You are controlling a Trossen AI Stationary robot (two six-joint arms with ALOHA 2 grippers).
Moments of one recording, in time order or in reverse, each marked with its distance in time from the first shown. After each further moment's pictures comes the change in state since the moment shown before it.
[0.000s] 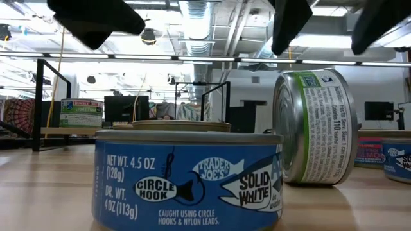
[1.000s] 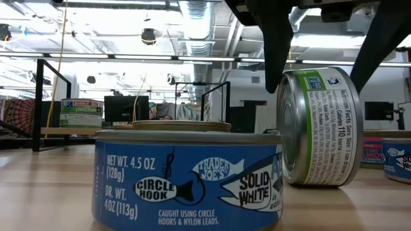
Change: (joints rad) left arm -0.111 -0.163 0.000 -0.158 -0.024 0.035; right arm -0.044 0.192 0.178 -0.138 -0.115 -0.298
